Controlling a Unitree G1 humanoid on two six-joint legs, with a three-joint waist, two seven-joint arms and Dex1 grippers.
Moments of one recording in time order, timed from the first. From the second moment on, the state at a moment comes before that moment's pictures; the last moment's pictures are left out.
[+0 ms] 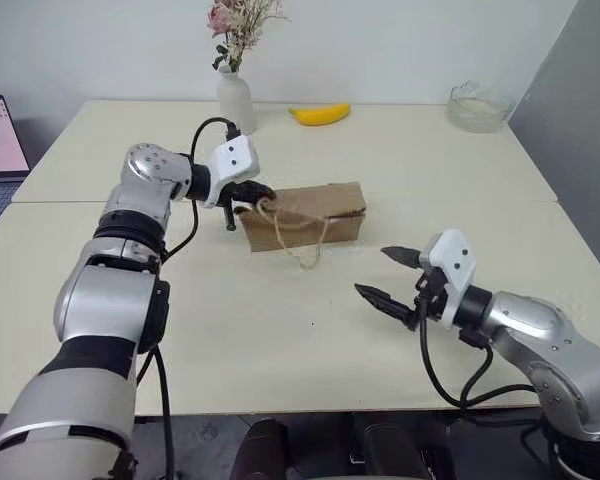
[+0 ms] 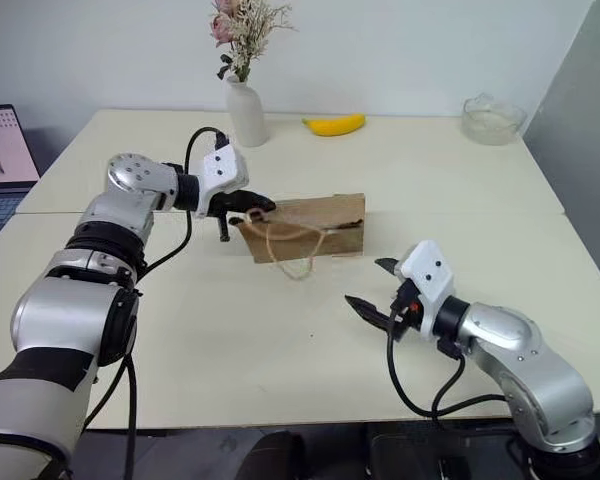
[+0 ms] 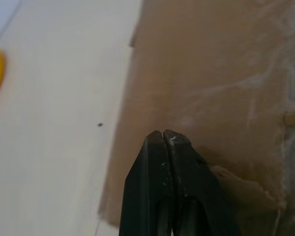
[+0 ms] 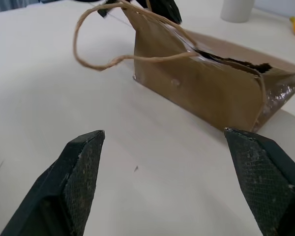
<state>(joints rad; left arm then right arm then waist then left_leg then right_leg) -1.23 0.60 -0.17 1.14 0.10 -0.30 -1.40 -0.18 -0.58 -0.02 -0.74 0.49 0.86 0.59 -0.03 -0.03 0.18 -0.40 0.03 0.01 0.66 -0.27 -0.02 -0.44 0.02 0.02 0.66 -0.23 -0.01</state>
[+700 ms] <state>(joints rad) -0.28 0.85 0.02 -0.24 -0.16 0.05 -1.38 -0.13 -0.76 -0.05 -0.76 0.66 0.87 0.74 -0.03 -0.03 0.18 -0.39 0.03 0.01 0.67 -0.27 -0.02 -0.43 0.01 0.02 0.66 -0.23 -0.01</state>
